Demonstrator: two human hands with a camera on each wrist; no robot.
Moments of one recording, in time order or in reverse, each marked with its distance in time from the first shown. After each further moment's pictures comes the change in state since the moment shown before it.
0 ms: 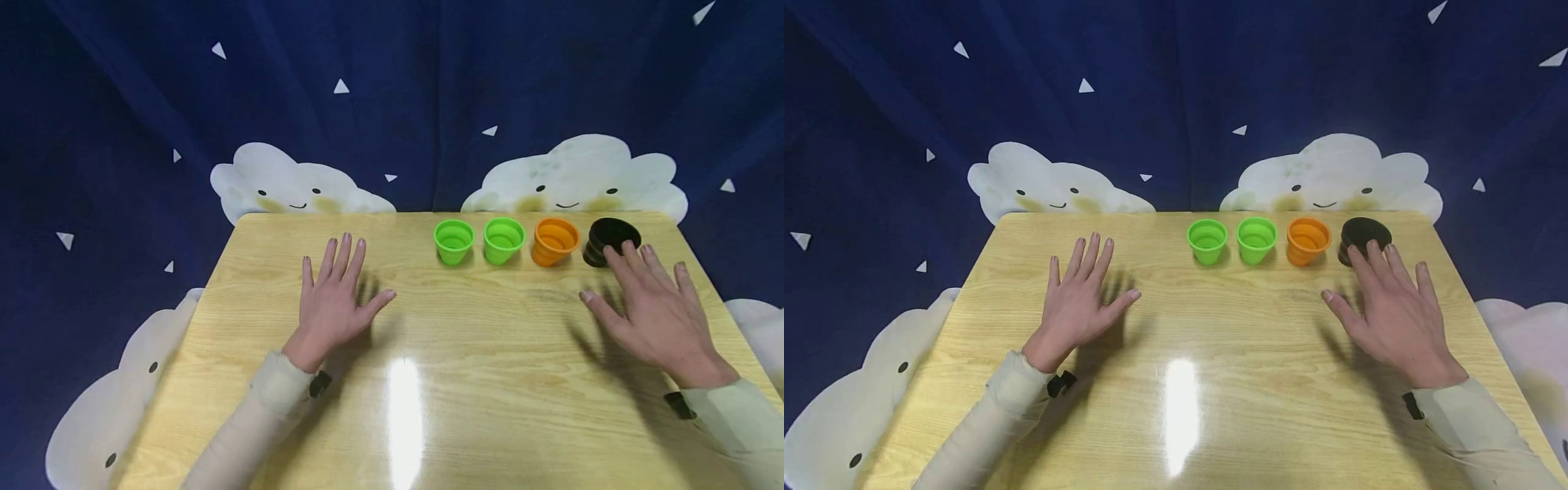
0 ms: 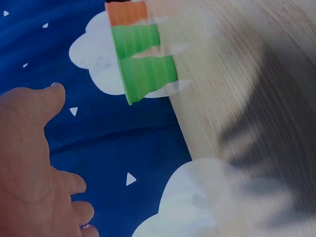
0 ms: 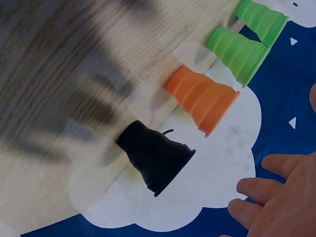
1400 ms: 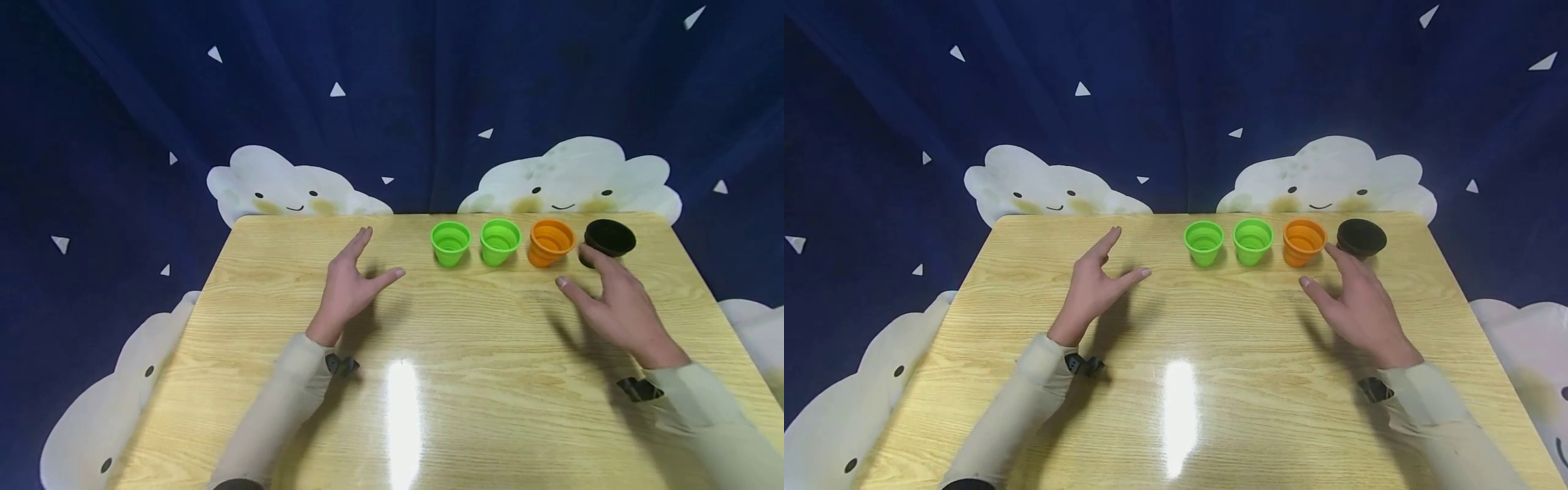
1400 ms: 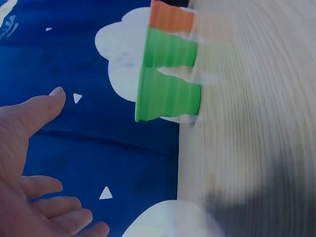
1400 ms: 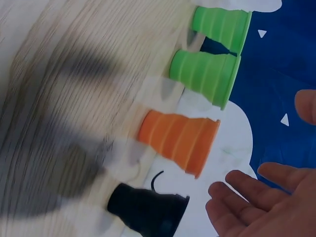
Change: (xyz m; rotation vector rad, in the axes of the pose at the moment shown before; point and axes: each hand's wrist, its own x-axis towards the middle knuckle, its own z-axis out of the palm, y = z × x) left_hand 0.040 0.010 0.015 -0.737 0.140 -0.053; right_hand 0.025 -0.026 0.008 0.384 -0.007 0.139
